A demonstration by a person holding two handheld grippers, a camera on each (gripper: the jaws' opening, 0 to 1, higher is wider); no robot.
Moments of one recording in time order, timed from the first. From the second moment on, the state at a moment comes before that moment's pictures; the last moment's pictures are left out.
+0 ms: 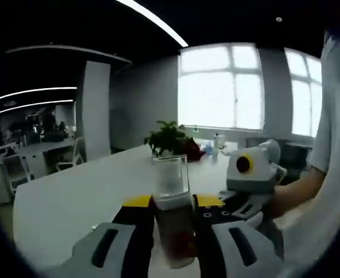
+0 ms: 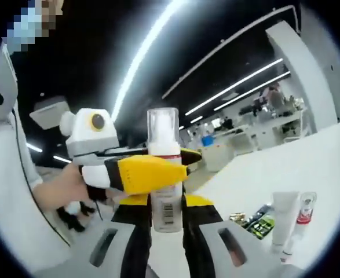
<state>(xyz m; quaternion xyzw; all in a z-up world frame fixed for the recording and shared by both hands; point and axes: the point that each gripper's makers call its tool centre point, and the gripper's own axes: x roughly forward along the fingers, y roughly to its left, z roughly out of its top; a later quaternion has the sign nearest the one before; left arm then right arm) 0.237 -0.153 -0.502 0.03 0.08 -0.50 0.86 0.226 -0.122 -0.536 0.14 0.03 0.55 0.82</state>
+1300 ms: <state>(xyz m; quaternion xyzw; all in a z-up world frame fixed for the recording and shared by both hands) 0.216 -0.152 -0.569 0.12 0.16 -0.58 0.79 0.210 -0.118 -0.595 -0.08 0.08 0.68 0.73</state>
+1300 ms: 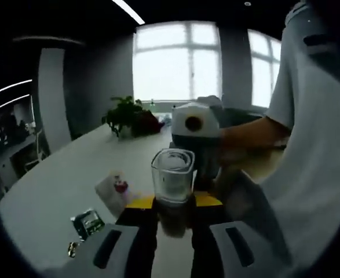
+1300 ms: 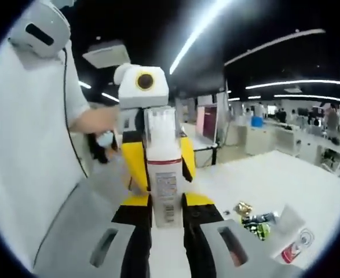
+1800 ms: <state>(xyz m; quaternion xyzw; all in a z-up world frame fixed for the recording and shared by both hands) 0.227 -0.160 -0.633 0.16 0.22 -0.56 0.78 0.229 -0.125 -0.663 -0.16 0.13 0.64 0.74</state>
